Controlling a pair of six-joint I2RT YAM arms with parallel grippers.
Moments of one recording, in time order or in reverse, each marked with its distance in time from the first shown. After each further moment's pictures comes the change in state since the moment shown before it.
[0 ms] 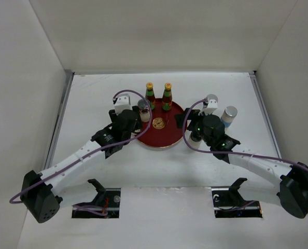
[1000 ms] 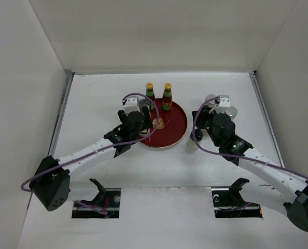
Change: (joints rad) left arm -0.020 0.191 -0.071 0.352 0.062 0.015; right arm -0.032 -0.151 0.038 -0.183 0.095 -0.047
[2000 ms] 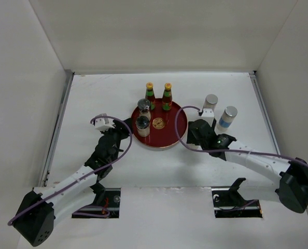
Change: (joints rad) left arm 0.126 -0.454 -0.494 0.486 0.039 -0.092; right arm 0.111 0.197 0.067 -0.495 0.143 0.142
